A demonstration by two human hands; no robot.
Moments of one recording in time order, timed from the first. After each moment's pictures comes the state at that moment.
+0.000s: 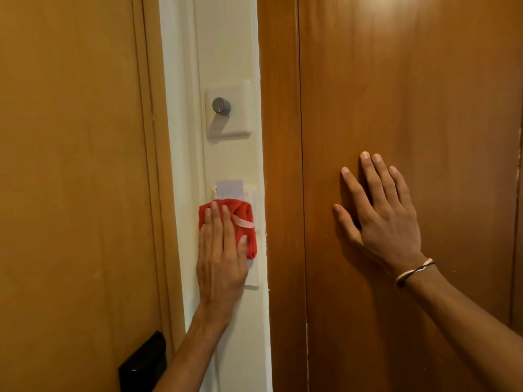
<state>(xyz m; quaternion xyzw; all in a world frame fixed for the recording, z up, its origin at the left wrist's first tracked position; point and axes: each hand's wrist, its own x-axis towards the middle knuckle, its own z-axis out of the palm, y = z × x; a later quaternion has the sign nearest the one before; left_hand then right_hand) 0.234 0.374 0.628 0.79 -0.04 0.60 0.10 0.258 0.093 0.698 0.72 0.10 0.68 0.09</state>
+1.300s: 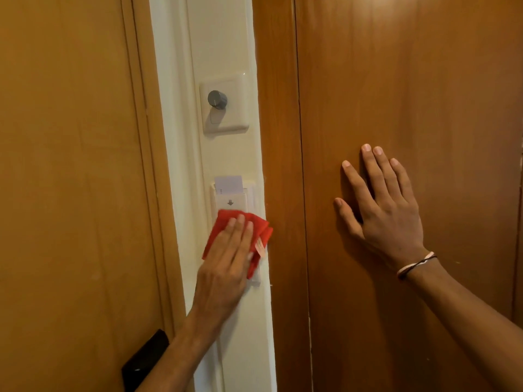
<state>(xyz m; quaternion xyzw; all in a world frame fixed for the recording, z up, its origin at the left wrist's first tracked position) 0.230 0.401 0.612 0.79 -0.18 0.58 0.00 0.257 0.094 0.697 0.71 0.10 0.69 0.08</state>
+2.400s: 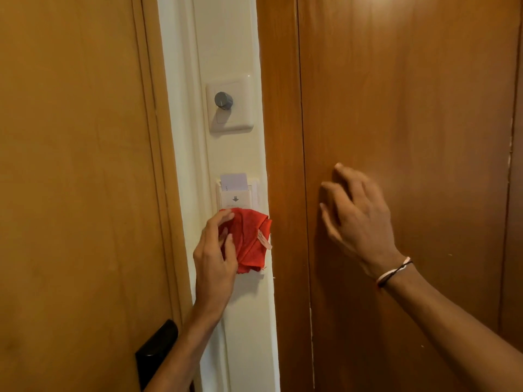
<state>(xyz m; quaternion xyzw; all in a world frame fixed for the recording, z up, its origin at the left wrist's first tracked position) 0.193 0.393 0.640 0.72 -0.14 0.55 0.40 0.217 0.140 0.692 0.79 0.15 0.59 -0.03</state>
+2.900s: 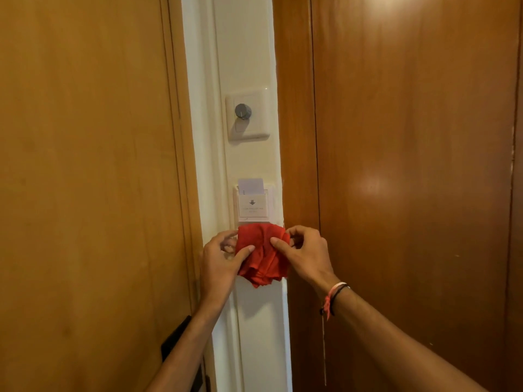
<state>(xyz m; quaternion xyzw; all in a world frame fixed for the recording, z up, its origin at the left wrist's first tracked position) 0.193 0.423 0.641 0.76 -0.06 0.44 0.48 0.202 0.250 0.657 0.78 0.15 0.24 -0.55</state>
